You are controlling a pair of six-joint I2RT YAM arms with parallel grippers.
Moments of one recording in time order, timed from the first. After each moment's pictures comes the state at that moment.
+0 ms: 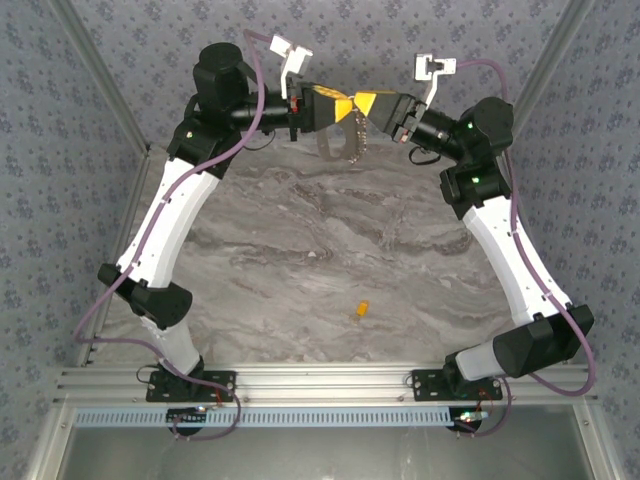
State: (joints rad) left arm -0.55 1.78 2.28 -0.43 0.94 -0.37; right arm 0.31 1.42 1.57 0.33 -0.89 0.99
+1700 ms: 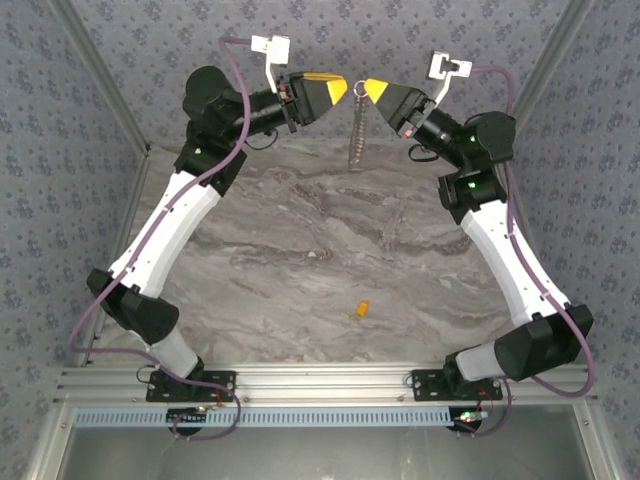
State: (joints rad) left arm -0.56 1.67 1.96 0.12 0.80 -0.77; right arm 0.31 1.40 1.49 0.53 -0.74 1.09
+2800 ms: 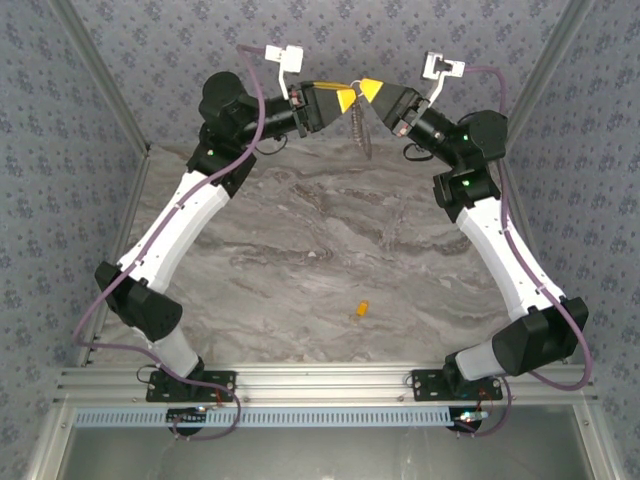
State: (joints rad) left arm -0.57 1.69 1.91 0.14 0.79 -0.77; right arm 0.32 1.43 1.49 0.54 -0.72 1.10
